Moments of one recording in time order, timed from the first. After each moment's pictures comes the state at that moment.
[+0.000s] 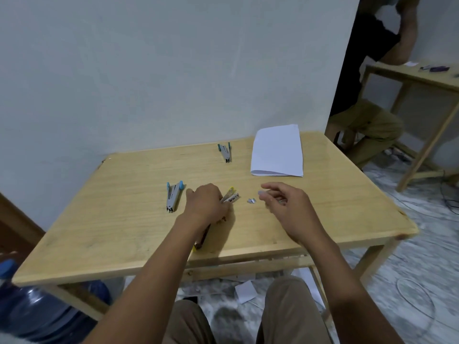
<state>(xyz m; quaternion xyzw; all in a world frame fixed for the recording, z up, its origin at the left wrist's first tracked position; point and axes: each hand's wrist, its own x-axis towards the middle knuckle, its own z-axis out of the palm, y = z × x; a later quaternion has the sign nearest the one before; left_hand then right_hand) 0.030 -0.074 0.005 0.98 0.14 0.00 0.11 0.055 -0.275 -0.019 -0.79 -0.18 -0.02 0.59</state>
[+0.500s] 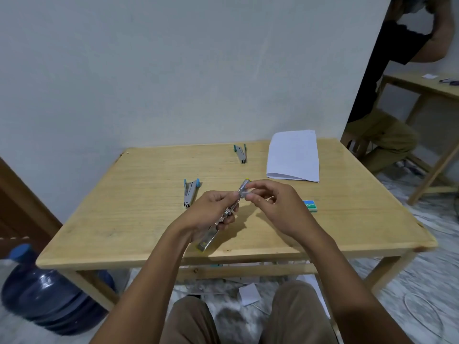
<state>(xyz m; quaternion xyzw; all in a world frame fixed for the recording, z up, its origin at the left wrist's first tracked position) -0.019 -0.049 0.008 0.71 0.06 -0.06 0.70 0.038 -0.230 0.009 -0.78 -0.29 0.02 0.55</state>
